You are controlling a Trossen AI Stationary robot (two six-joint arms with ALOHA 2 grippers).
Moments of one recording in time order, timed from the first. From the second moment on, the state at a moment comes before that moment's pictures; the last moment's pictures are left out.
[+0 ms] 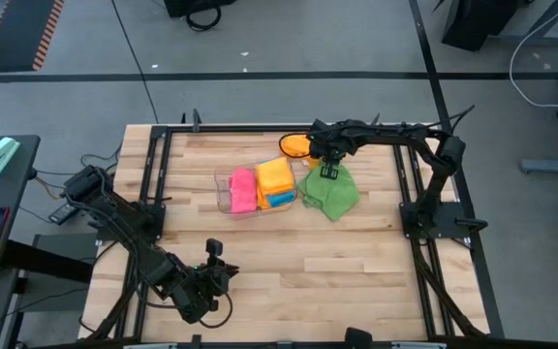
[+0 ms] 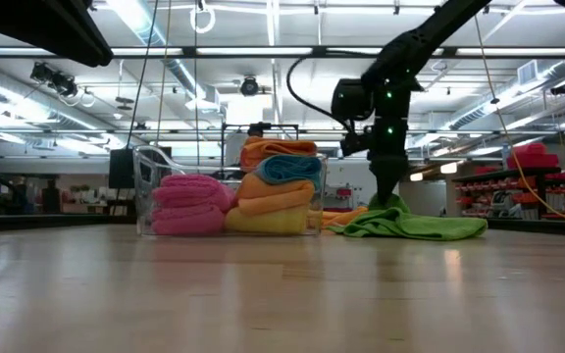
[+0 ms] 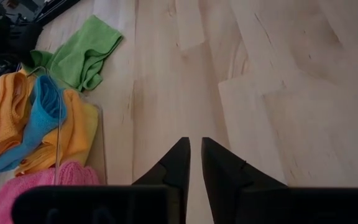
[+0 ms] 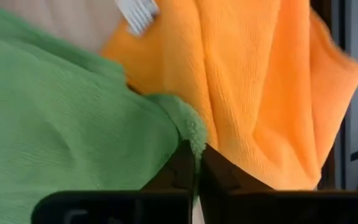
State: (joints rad) left arm -0.82 1.56 1.01 -0.49 -0.81 -0.33; right arm -0.52 1.77 1.20 -0.76 0.23 -0.29
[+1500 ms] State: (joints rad) left arm -0.52 1.66 1.01 0.30 -0.68 -0.15; right arm 0.37 1.59 1.54 -0.94 0.28 0.58
